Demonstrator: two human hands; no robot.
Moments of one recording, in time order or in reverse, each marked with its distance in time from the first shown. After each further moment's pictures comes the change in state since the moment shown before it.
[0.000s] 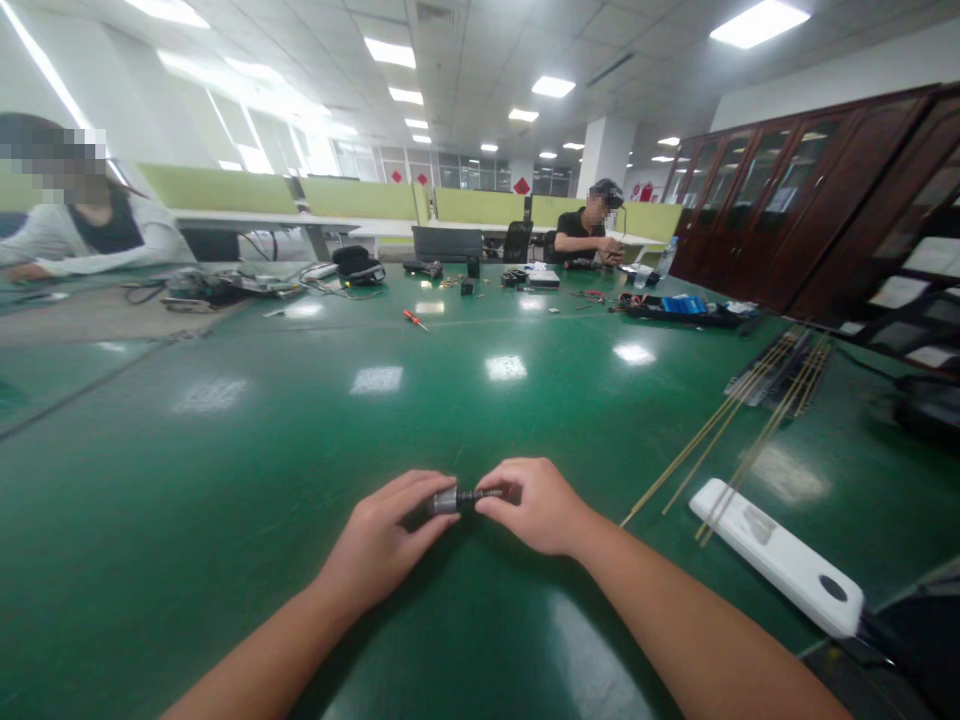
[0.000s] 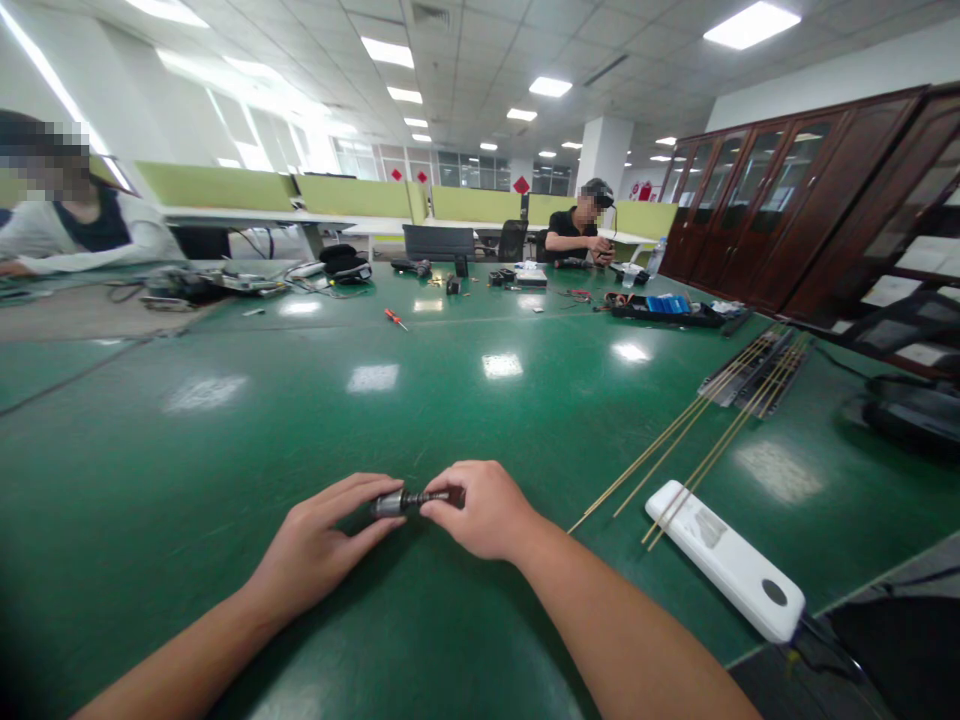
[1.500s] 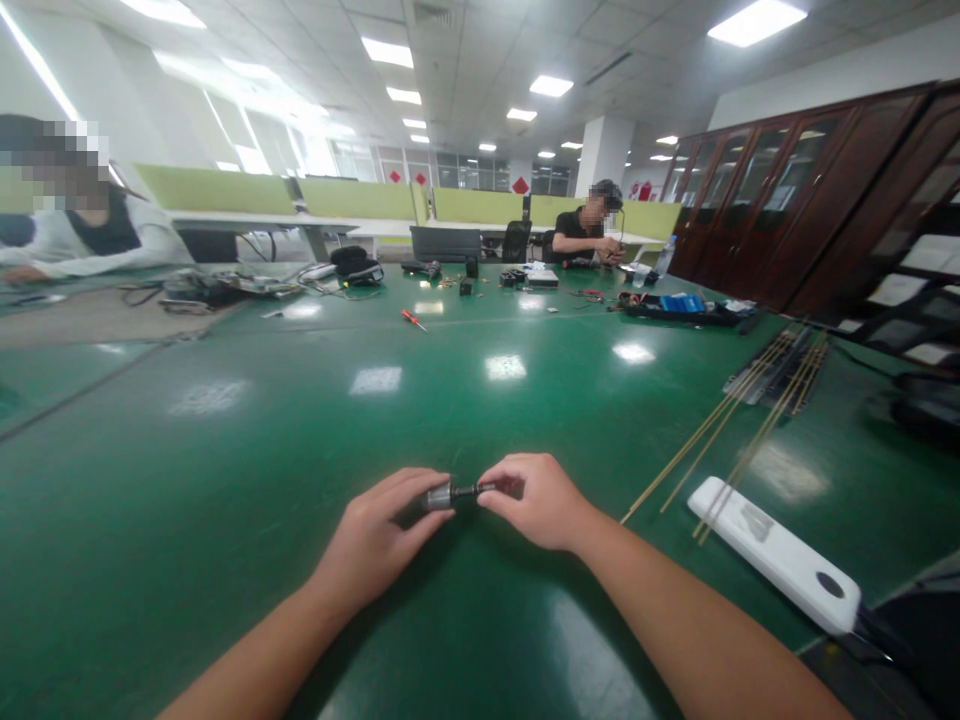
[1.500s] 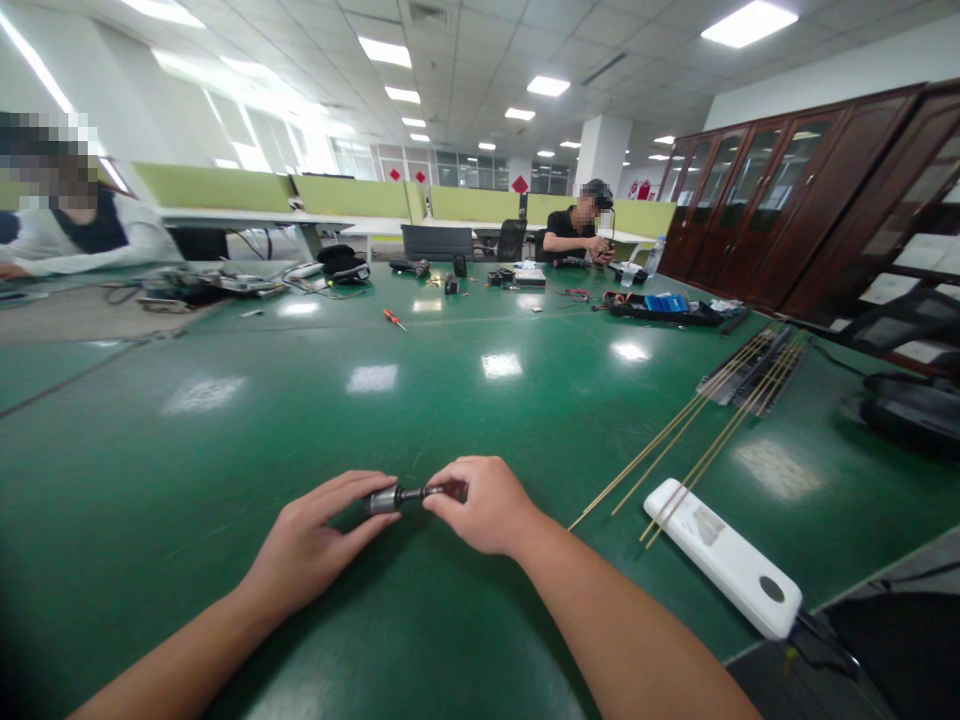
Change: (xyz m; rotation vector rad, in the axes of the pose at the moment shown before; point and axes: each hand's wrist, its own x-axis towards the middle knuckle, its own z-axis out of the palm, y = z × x) left_hand 0.000 -0.004 -0.003 0.033 0.034 0.030; right_hand 0.000 0.000 -0.003 0.020 0.062 -0.009
